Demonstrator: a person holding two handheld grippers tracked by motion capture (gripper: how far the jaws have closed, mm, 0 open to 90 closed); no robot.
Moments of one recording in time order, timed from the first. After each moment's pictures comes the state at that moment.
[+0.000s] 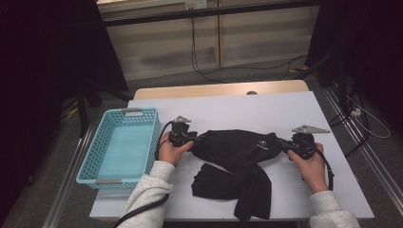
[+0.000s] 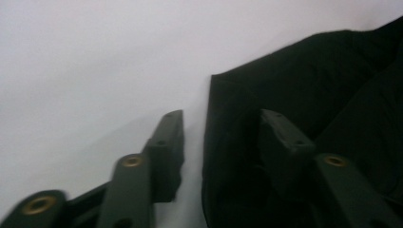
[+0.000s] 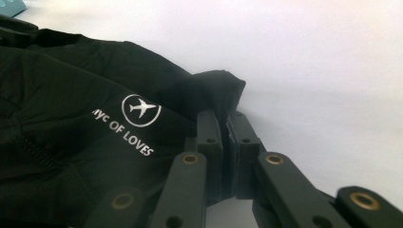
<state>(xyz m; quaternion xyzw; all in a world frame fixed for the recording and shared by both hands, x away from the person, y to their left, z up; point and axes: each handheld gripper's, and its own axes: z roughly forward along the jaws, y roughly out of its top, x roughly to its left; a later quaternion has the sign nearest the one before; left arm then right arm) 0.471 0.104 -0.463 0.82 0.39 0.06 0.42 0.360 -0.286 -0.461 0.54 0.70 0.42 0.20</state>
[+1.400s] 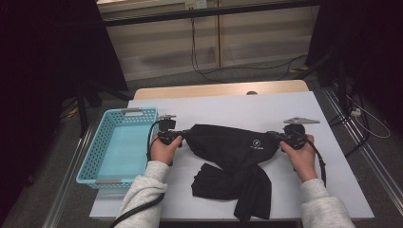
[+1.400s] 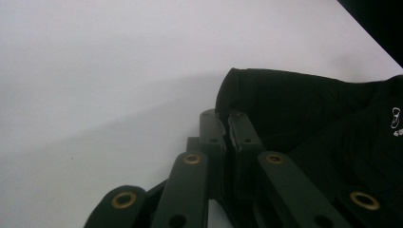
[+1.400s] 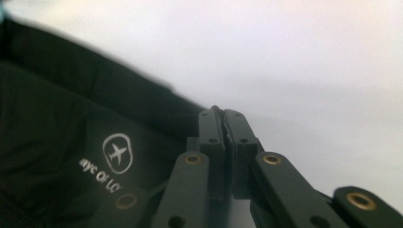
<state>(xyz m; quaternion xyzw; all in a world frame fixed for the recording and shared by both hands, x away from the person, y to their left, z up) 0.472 0.140 -0.448 0.75 0.48 0.03 0.46 0.387 -0.279 -0.452 0.55 0.68 0.43 0.21</state>
